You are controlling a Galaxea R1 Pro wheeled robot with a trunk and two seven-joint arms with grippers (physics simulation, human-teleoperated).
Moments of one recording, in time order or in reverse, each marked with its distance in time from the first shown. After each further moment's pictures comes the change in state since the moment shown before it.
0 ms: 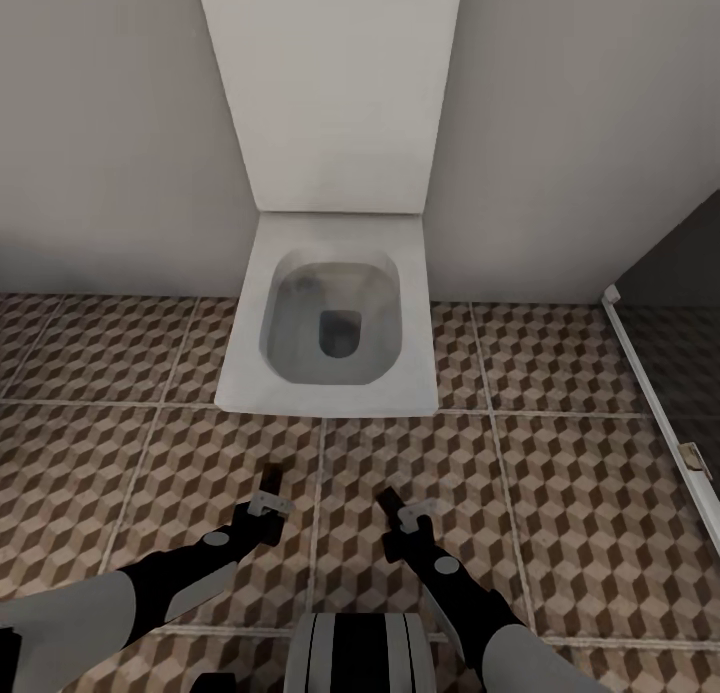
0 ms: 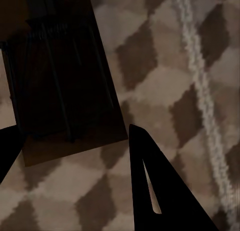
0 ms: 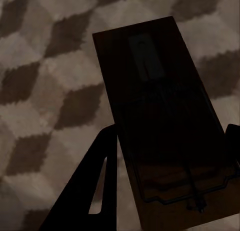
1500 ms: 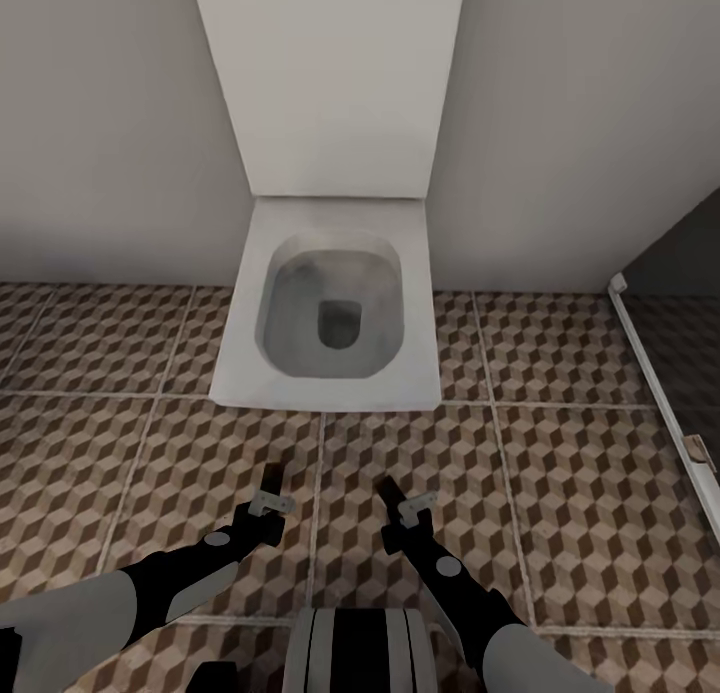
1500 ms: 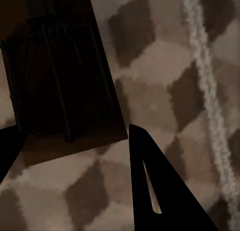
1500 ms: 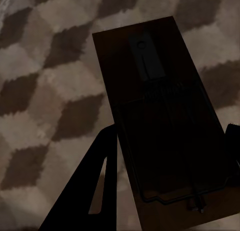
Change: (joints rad) left arm 0.000 -0.002 -0.001 0.000 0.000 -0.001 0.000; right arm 0.000 -0.002 0.000 -0.003 0.003 -0.096 -0.005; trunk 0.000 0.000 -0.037
